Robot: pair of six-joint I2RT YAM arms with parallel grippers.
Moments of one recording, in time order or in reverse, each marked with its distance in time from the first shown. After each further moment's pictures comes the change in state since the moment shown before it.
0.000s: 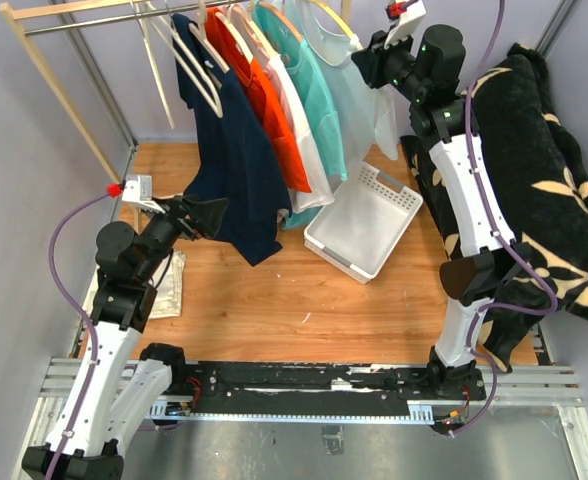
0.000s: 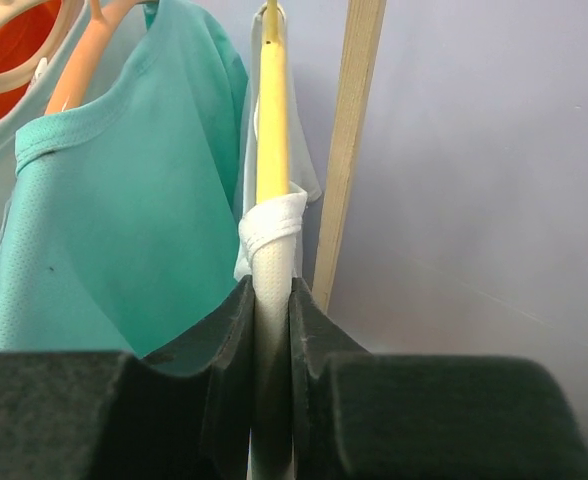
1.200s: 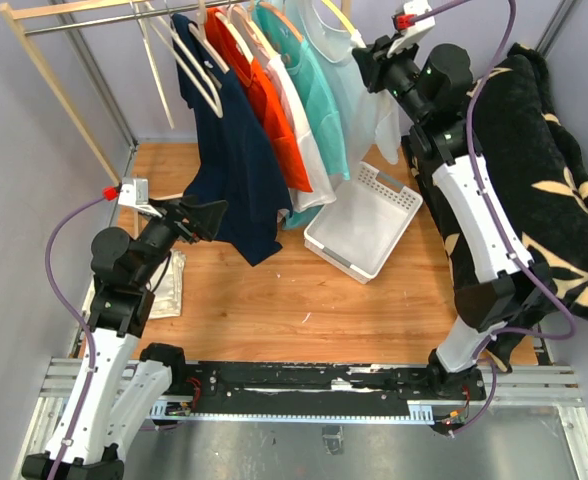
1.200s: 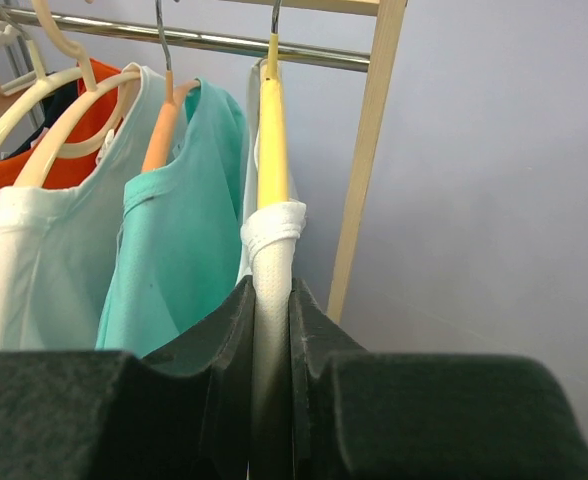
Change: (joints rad) left arm 0.000 -0.032 0.000 -0.001 0.019 -0.008; right arm 0.065 -0.171 -0.245 0.245 0.099 -0.004
